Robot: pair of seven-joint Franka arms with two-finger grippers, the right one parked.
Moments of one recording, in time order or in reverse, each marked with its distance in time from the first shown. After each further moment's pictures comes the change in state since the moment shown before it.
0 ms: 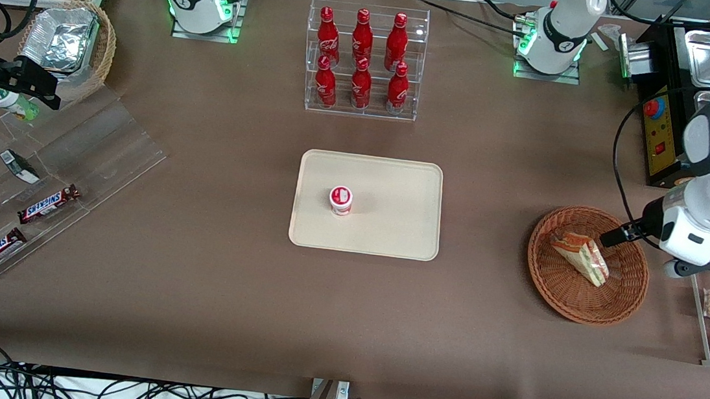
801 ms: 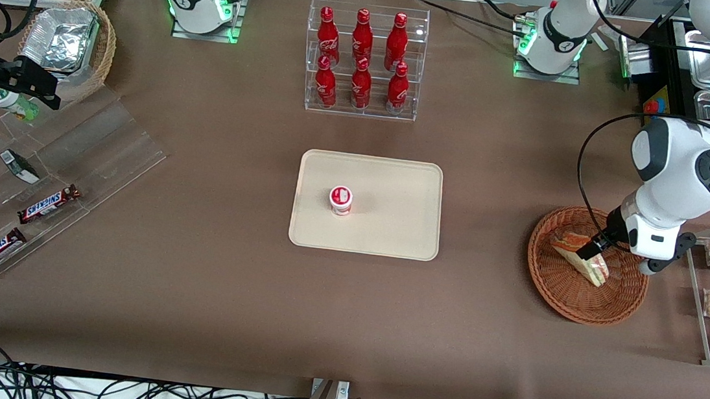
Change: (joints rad) arm 0.001 0.051 0.000 -0.201 0.000 0.363 -0.245
